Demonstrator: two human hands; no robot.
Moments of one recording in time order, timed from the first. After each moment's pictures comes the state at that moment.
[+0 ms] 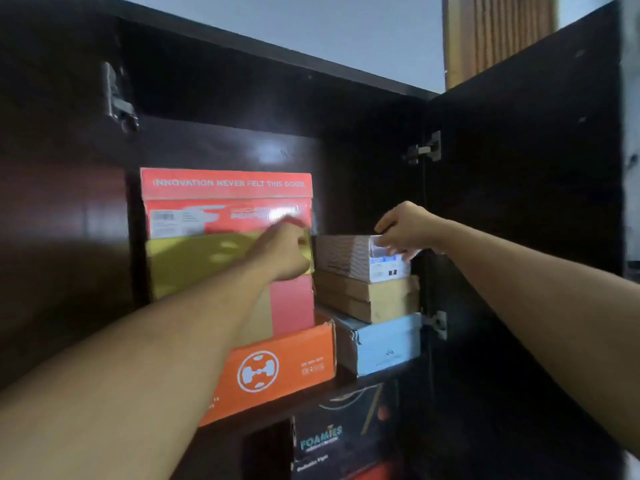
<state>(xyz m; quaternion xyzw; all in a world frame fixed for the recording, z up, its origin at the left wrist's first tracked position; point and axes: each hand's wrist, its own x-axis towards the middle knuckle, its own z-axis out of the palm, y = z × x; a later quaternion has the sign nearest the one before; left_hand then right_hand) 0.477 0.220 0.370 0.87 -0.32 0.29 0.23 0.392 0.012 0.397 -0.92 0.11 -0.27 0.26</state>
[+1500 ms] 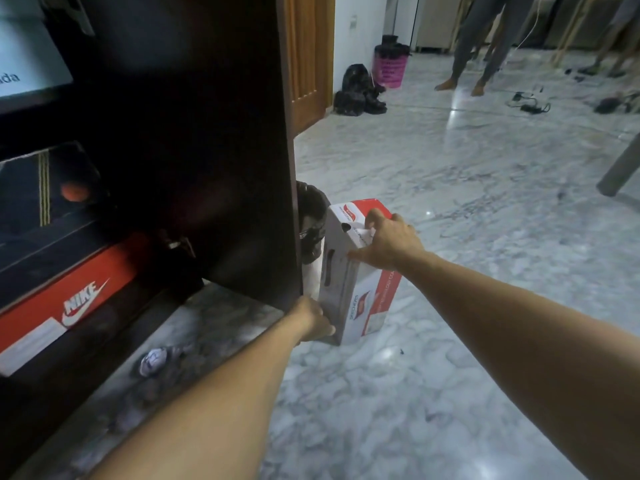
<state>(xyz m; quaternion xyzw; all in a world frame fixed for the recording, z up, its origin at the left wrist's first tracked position) 0.238 -0.129 -0.154 0.83 -0.38 -0.37 0.17 0.130 -0.260 -0.088 -0.83 0.53 -0.08 0.16</state>
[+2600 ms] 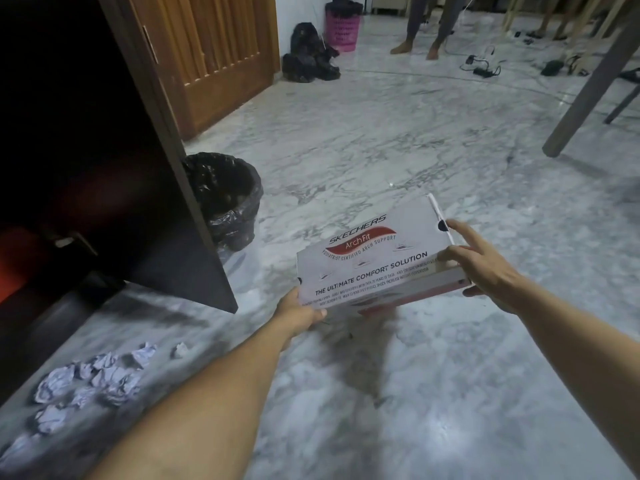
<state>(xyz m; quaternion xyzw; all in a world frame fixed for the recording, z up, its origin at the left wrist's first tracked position) 0.177 -0.203 -0.251 0.73 -0.30 -0.49 0.37 -0.099 -0.320 -0.158 -0.63 0.60 -0.22 0.45</state>
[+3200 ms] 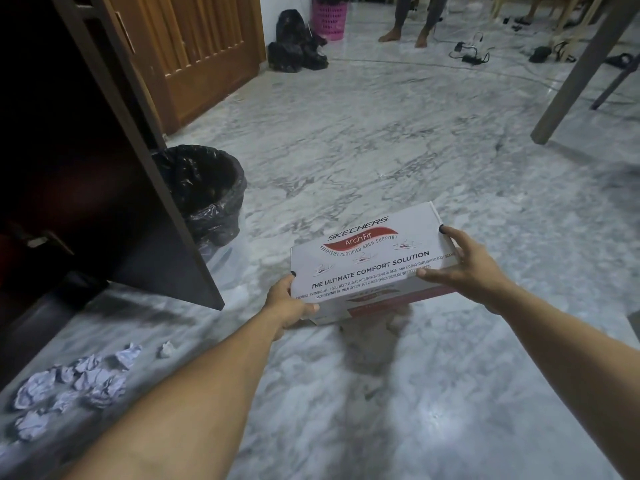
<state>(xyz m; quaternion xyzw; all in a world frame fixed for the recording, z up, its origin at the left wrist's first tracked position) 0.179 -0.221 -0.273 0.71 -0.30 -0.49 0.41 -0.116 -0.321 -0.195 -0.66 0.60 -0.24 0.39</state>
